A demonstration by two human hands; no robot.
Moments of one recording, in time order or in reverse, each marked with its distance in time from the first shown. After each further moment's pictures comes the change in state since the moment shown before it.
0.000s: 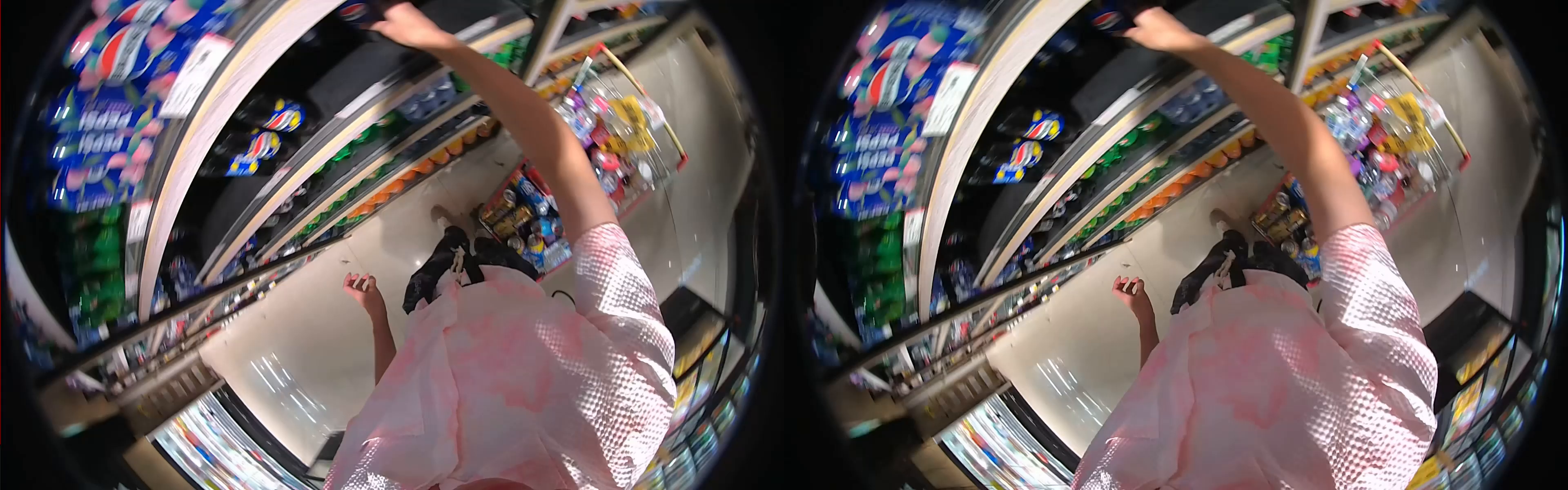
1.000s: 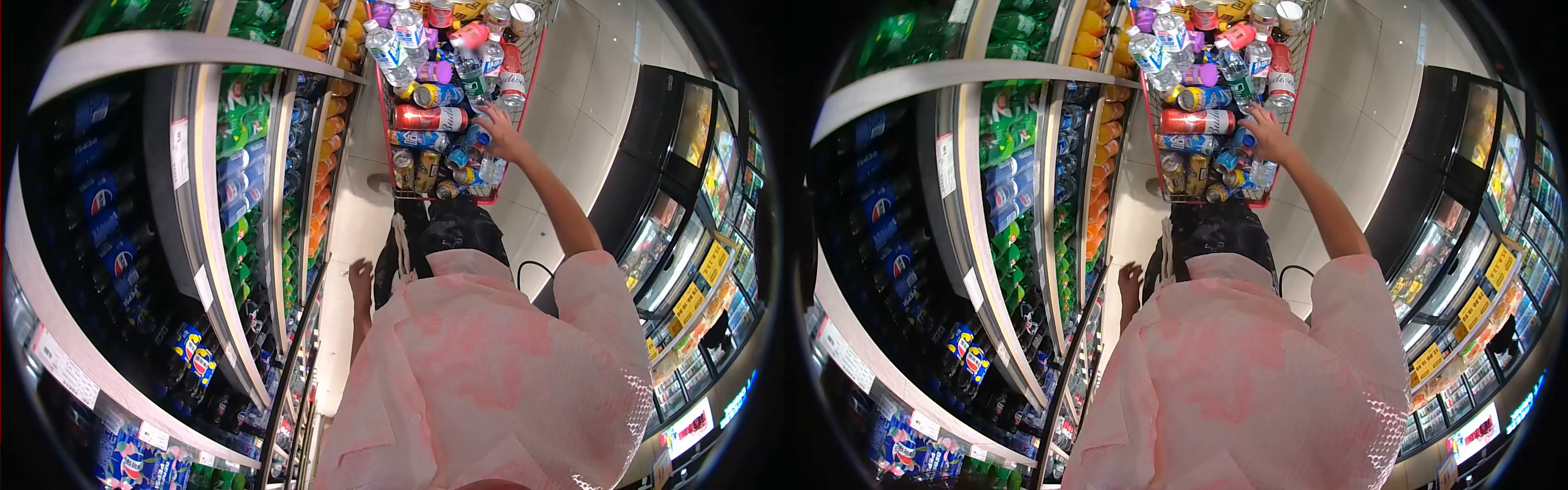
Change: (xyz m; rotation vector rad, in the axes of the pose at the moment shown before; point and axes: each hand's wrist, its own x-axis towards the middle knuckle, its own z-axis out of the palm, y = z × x) left_hand 0.040 -0.017 0.154 0.634 -0.966 -0.468; right_hand -0.635 0.226 -0.158 -0.779 0.200 0.709
